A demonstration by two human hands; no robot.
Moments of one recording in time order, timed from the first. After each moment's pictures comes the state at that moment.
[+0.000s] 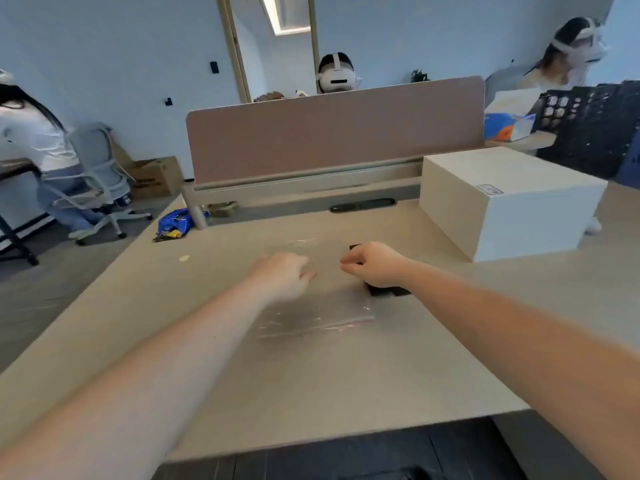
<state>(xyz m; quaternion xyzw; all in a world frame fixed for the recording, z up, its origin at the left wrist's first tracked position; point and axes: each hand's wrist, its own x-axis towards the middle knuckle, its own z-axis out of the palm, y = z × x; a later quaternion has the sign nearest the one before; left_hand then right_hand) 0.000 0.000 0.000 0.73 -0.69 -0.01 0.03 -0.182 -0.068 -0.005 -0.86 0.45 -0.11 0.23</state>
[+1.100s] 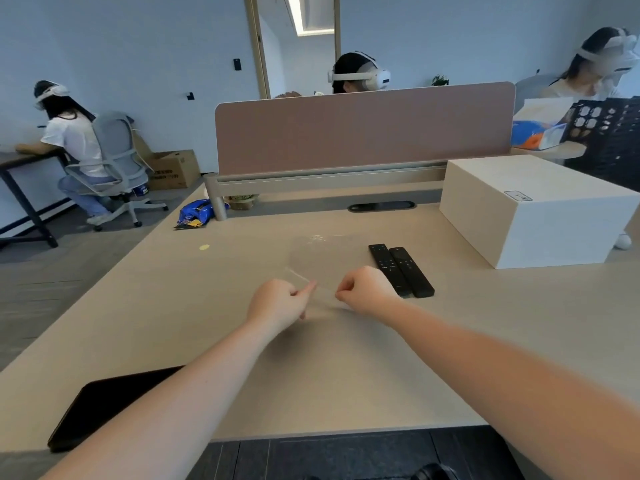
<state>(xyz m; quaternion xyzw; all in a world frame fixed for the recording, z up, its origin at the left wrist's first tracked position) 0.010 0.055 -0.036 0.80 -0.52 -0.12 0.26 -0.138 -0.023 -0.040 -0.83 0.47 -0.18 0.24</state>
